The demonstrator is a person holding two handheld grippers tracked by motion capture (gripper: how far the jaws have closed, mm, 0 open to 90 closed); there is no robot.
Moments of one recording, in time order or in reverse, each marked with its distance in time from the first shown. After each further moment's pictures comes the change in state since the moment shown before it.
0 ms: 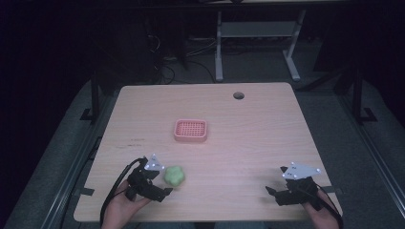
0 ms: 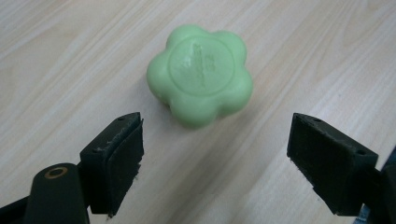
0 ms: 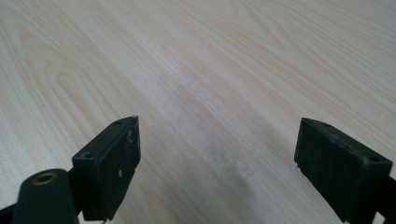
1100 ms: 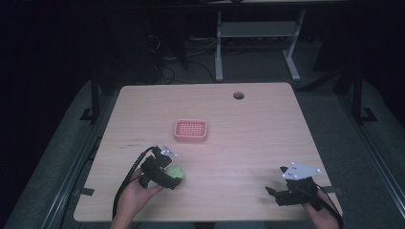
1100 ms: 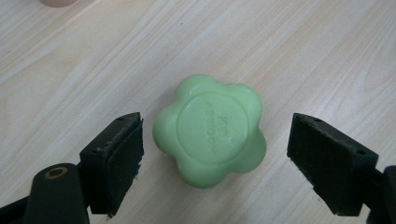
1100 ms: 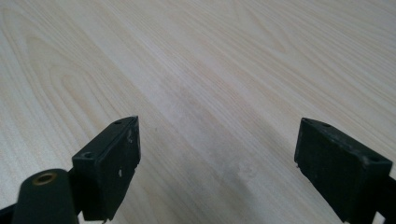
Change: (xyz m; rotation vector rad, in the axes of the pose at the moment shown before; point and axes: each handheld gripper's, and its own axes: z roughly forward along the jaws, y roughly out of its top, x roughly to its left) left arm 0.005 0.037 0.019 0.070 0.008 -0.057; right arm 0.001 0.000 -0.001 -0.004 0.005 -0.001
